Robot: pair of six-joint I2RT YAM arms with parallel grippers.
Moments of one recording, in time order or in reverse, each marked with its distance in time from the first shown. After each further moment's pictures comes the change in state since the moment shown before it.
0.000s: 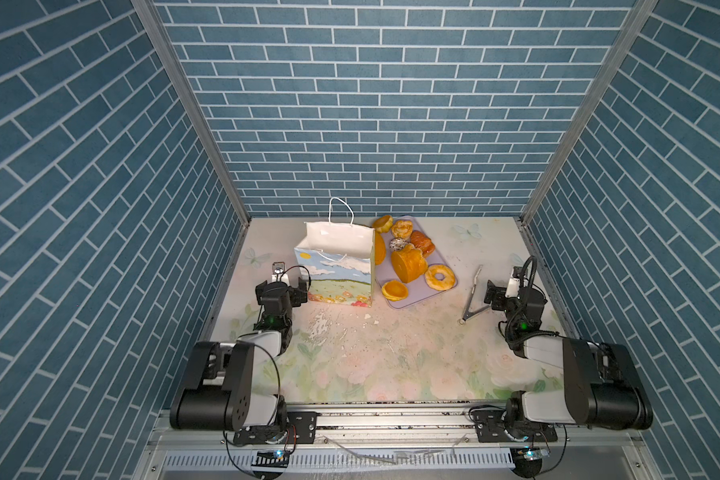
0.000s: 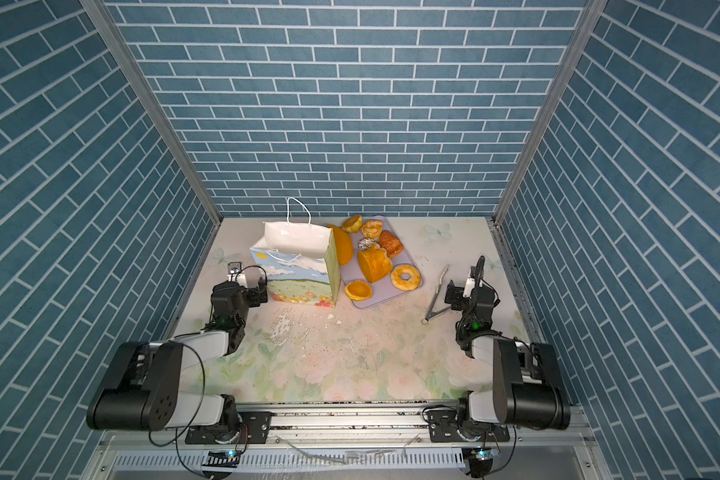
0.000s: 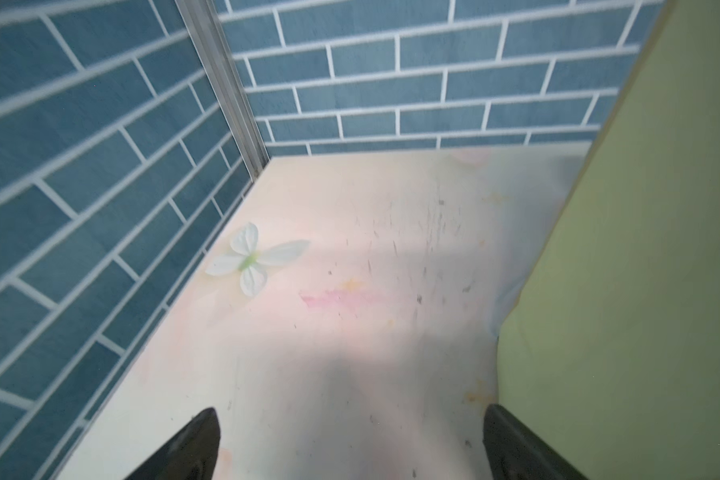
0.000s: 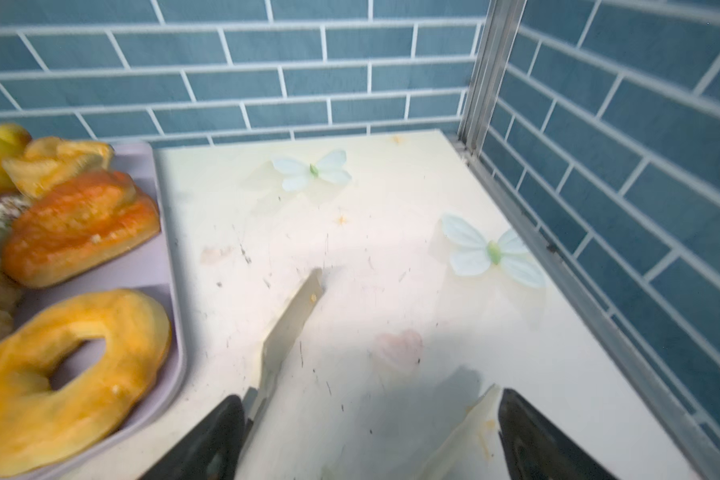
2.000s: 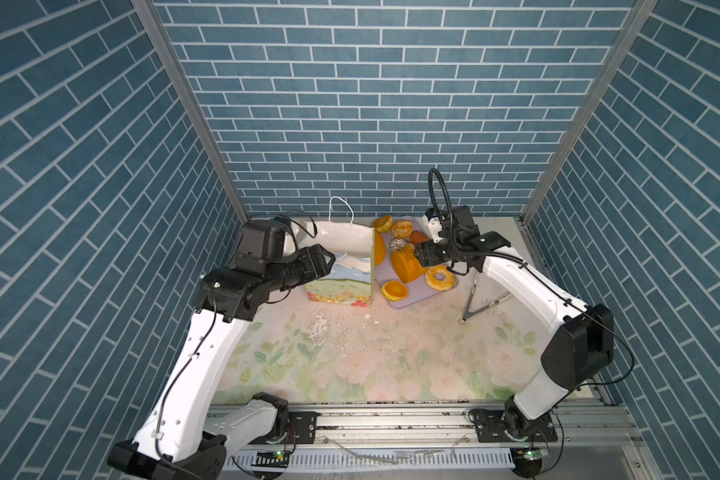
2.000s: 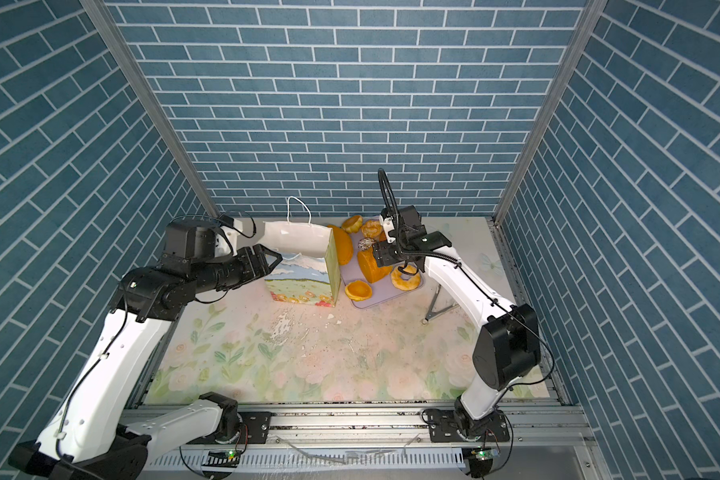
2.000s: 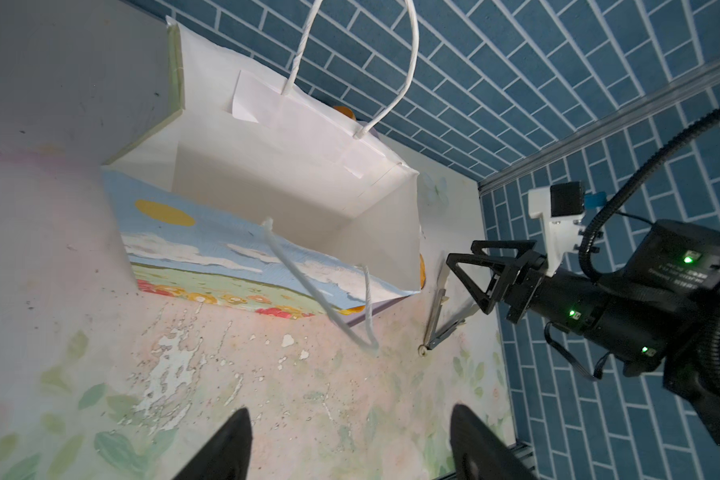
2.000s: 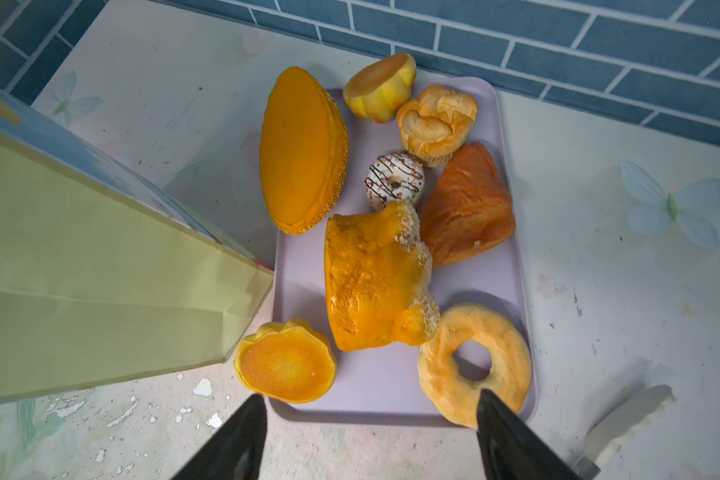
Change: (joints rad) left arm -0.295 -0.160 1.061 -1.540 0.488 -0.642; right arm 0.561 0.396 1.249 -1.361 -0.086 0.070
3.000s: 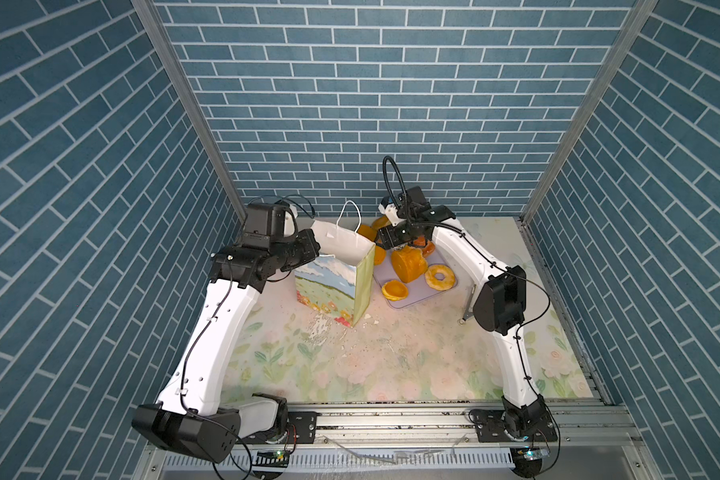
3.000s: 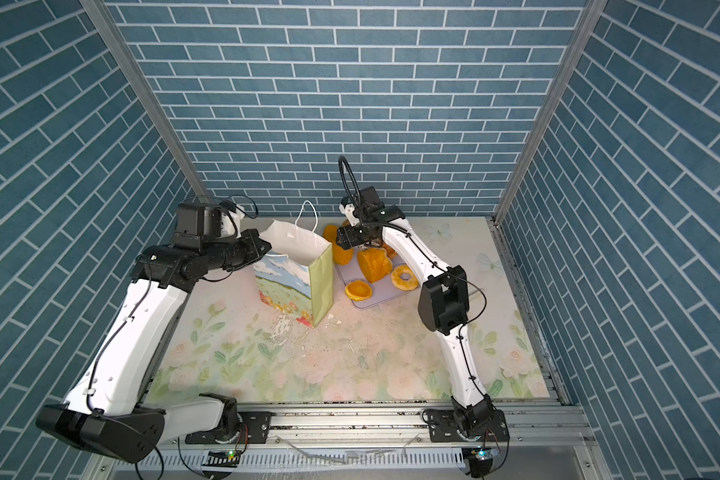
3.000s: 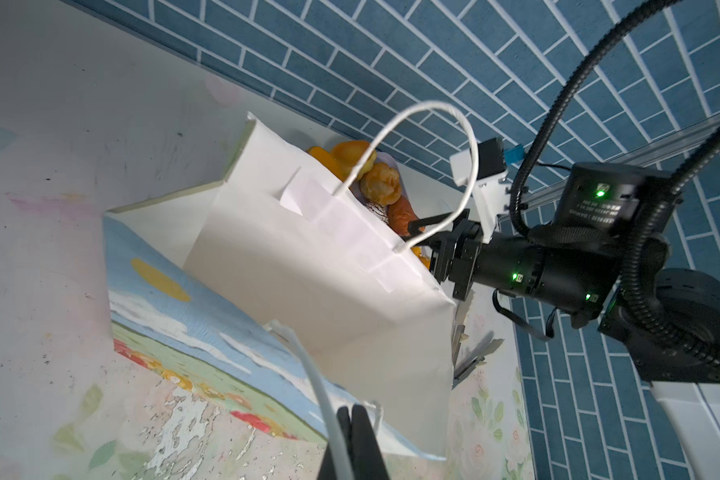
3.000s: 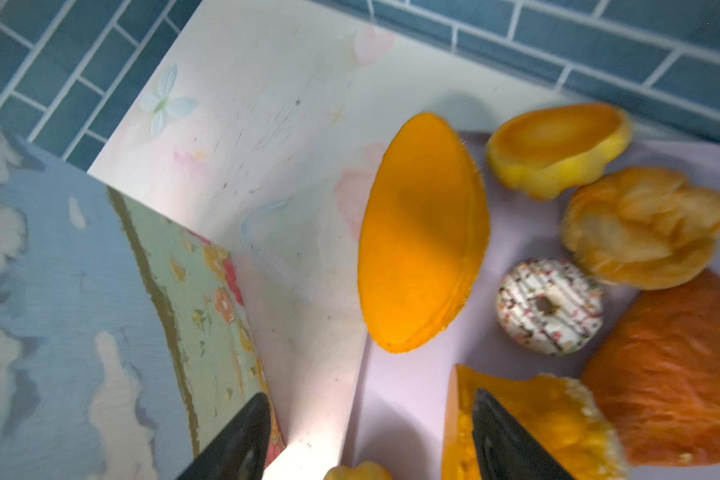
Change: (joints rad) left arm 0.132 0.129 0.067 0.041 0.042 0.109; right arm 0.086 0.560 0.632 -0.188 -0.248 -0.045
